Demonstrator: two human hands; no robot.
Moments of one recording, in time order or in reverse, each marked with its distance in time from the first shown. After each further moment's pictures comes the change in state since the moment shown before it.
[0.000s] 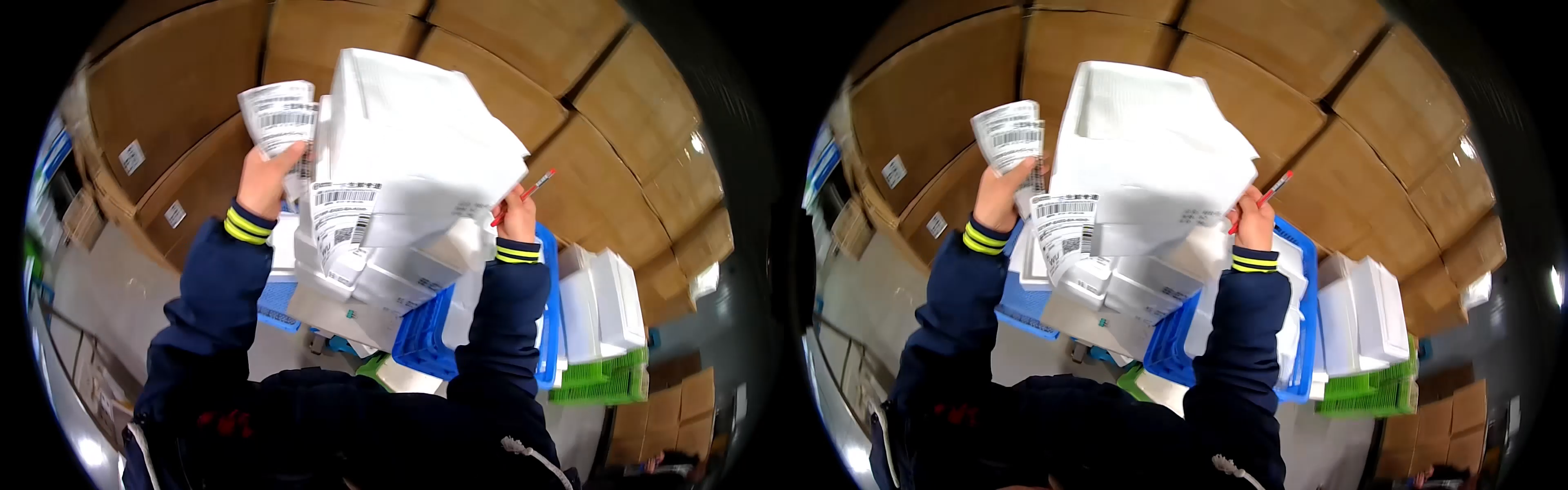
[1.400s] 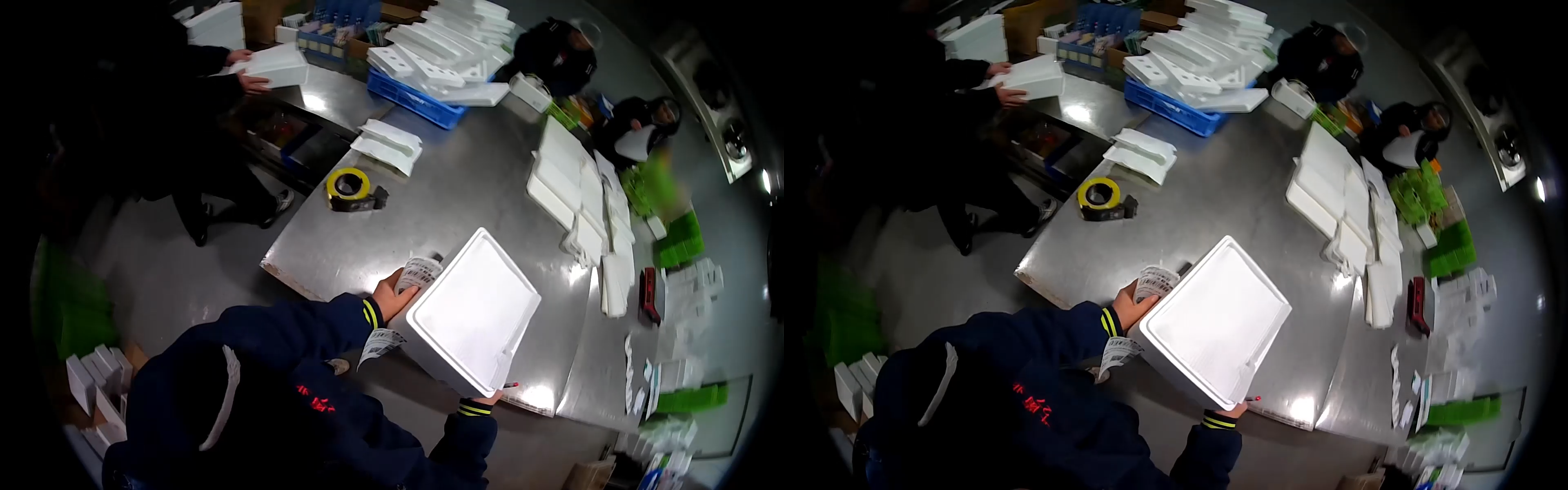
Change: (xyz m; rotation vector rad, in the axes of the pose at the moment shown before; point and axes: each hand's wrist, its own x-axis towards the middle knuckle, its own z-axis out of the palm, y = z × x) left_hand -0.815 0.044 0.027 0.755 2.839 0.663; right_hand -0.754 0.099 0.439 0.443 -2.444 -0.048
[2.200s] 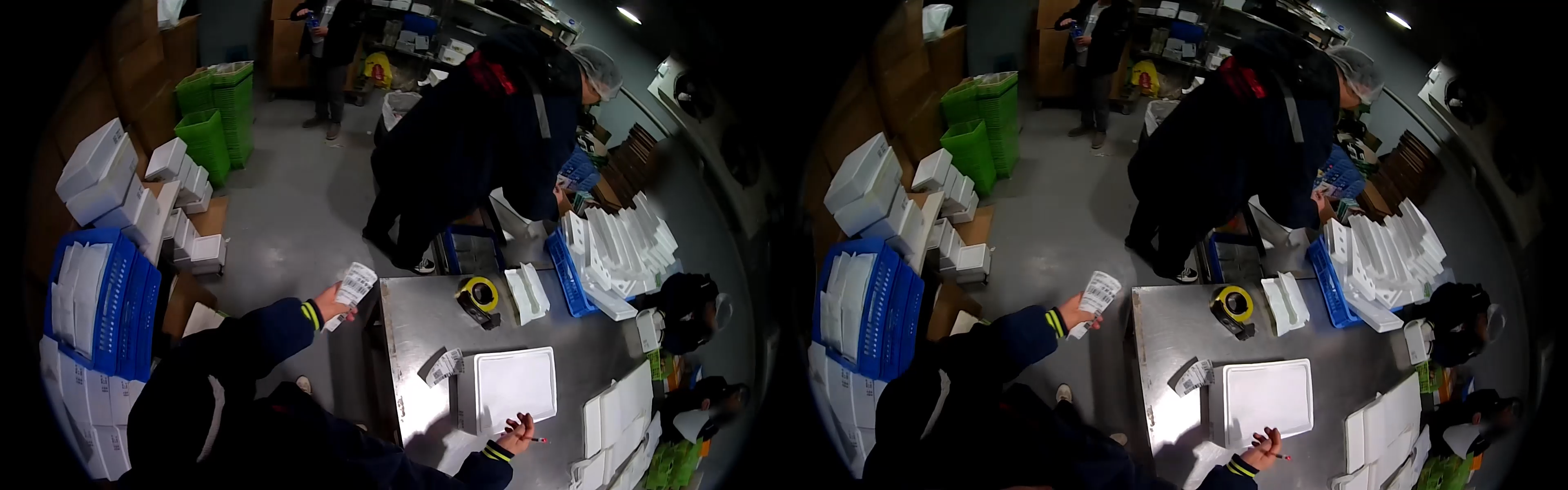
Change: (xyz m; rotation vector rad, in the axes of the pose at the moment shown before) left_hand -0.165 -0.010 -0.211 -0.401 0.672 -0.197; right_hand 0.188 -0.061 0.118 0.280 -0.469 -0.150
